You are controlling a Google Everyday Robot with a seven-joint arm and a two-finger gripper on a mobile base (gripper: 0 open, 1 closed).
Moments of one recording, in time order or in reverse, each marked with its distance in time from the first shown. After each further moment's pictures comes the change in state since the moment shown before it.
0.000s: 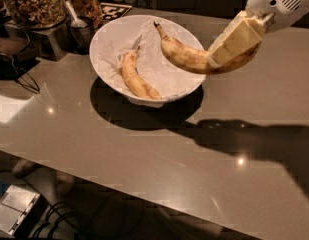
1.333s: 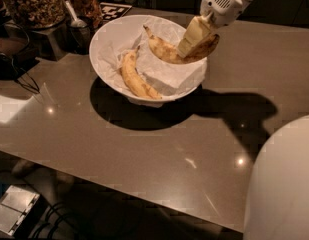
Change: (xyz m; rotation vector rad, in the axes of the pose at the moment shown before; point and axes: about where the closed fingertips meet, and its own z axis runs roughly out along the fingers) arm -0.037 -0.094 0.067 0.105 0.112 0.206
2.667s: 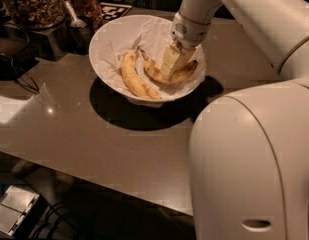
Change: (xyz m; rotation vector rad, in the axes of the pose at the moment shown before) arm 0.002 -0.039 0.092 0.093 0.266 0.163
